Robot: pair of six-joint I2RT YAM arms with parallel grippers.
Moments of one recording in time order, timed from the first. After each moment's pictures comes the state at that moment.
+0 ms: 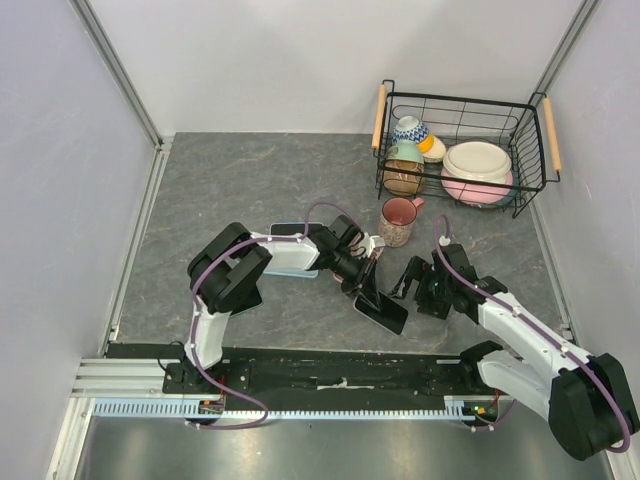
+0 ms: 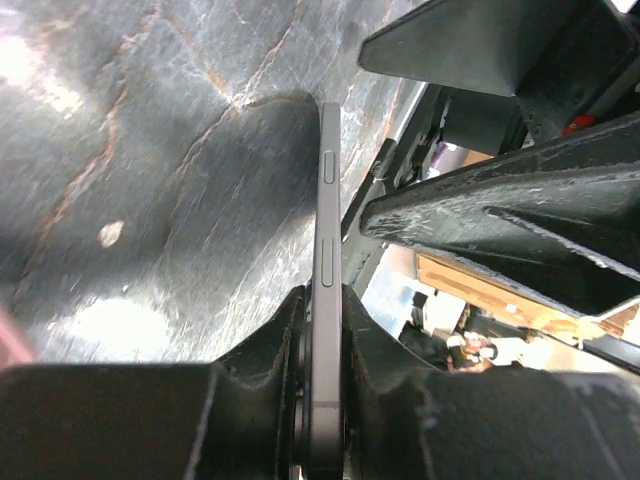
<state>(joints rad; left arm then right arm) -0.83 2.05 1.18 -0.09 0.92 -0.65 0.39 0.97 0.43 -0.45 -0.18 0.84</state>
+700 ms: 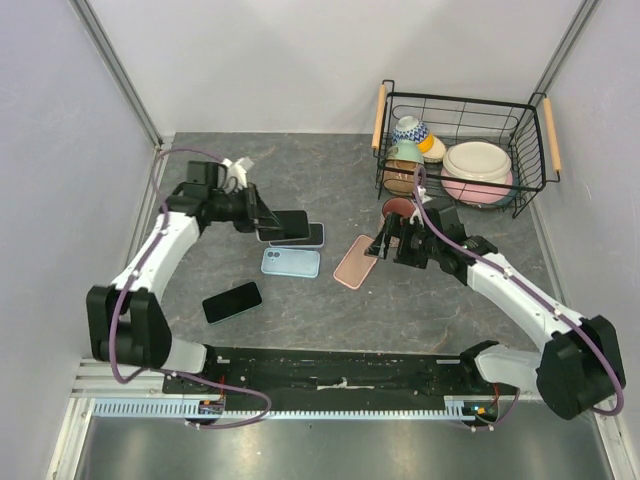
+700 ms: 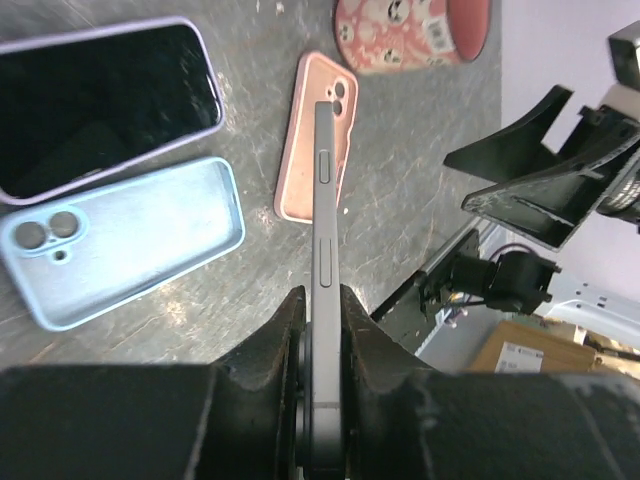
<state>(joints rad) -0.18 1.46 1.12 -0.54 0.75 -0.38 0.41 1.17 0.77 -0.37 -0.26 0.66</state>
